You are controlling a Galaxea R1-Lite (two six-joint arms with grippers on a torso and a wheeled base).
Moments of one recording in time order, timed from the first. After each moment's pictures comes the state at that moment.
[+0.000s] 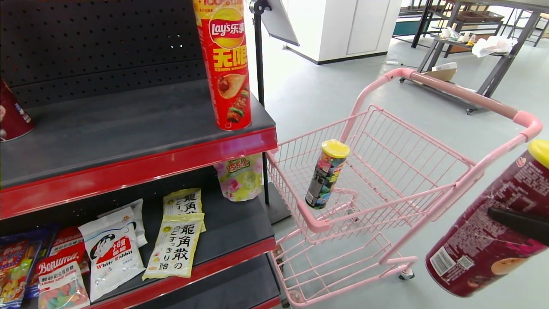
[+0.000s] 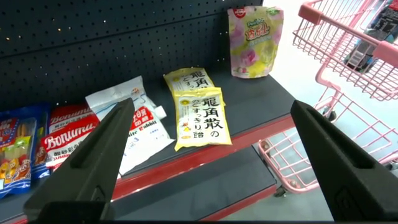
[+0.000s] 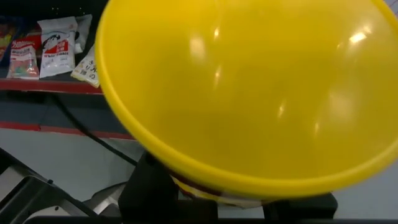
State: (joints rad) left arm -0.01 0.02 0.00 0.01 -0.03 0.00; right arm 0.36 0.89 -0.69 0.10 0.14 -0.03
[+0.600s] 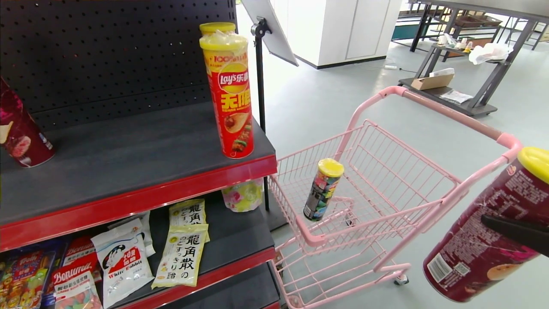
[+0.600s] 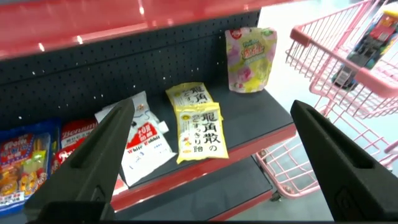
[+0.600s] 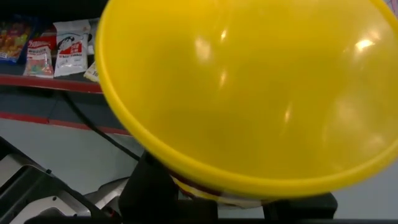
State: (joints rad) left arm -0.01 0.02 0.00 0.01 -0.03 0.00; right arm 0.38 0.91 -0.67 0.10 0.15 -0.06
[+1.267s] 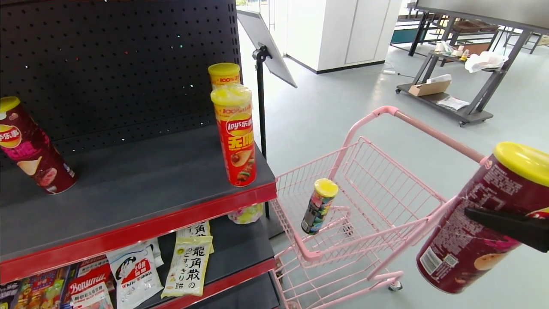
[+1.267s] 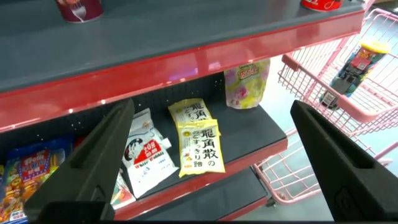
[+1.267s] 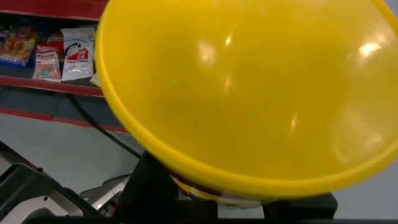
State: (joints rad) left arm -0.01 0.02 0.00 0.01 -0.03 0.00; right arm 0.38 0.98 -0.70 0.09 0.15 -0.09
